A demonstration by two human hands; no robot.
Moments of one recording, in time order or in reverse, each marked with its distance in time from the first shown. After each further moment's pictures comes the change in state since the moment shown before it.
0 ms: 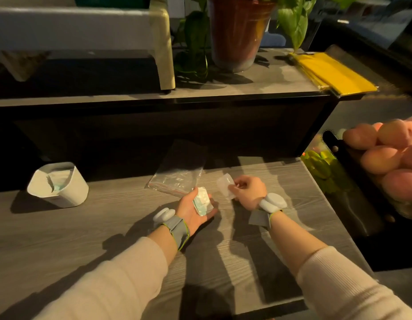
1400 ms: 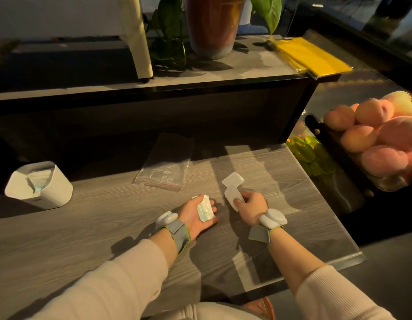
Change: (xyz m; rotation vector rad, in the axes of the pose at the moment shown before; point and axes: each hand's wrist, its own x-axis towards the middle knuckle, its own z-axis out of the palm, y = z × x) left_hand 0.004 -0.045 -0.005 0.175 -0.004 -0.101; right_hand -0.052 0.050 0.012 -0.005 -0.001 0.198
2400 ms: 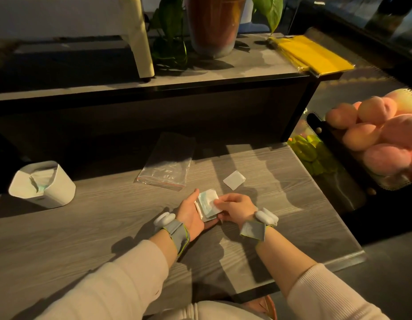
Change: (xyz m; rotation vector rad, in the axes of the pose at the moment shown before) left_hand 0.000 0.002 -0.009 0.027 -0.063 -0.026; right_hand -0.014 -0.028 0.025 0.791 -0.245 0.222
